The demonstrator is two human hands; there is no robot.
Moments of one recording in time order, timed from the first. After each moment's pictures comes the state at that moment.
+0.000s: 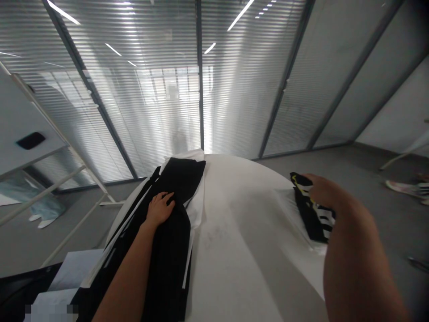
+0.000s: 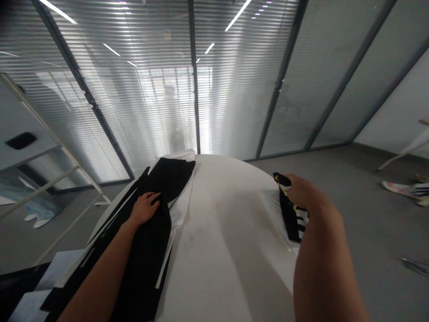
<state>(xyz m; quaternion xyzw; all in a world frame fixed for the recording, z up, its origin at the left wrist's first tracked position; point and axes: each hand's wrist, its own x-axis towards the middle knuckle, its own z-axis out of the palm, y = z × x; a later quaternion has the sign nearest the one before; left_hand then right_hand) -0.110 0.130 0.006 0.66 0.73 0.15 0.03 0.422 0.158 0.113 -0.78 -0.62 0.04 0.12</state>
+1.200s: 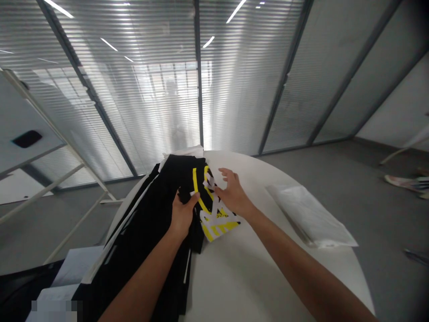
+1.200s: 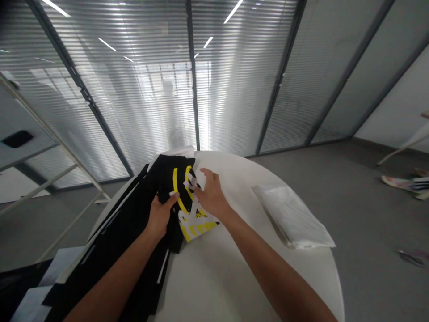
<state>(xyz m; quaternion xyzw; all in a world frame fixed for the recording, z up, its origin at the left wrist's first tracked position) 0.015 0.077 0.059 0.37 0.46 0.67 0.45 0.174 0.125 0.089 -0.49 -0.67 0.30 0.47</state>
